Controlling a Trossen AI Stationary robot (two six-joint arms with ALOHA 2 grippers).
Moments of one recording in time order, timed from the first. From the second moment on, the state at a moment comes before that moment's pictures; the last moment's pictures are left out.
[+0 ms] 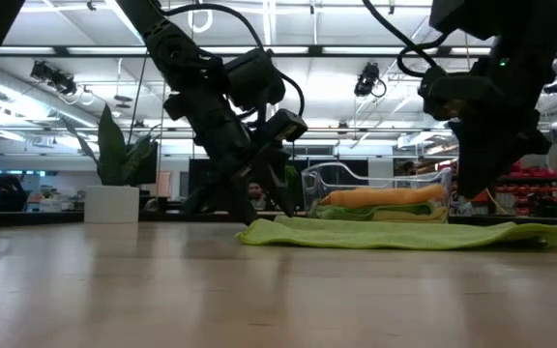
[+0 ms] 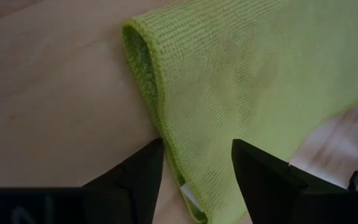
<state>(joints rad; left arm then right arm) 0.11 1.93 1.04 -0.09 0.28 -1.03 0.29 1.37 0.73 -0.66 0.27 1.20</state>
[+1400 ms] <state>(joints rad) 0.08 2.02 1.04 0.15 0.16 -1.06 0.24 1.37 0.57 -0.50 0.16 1.21</state>
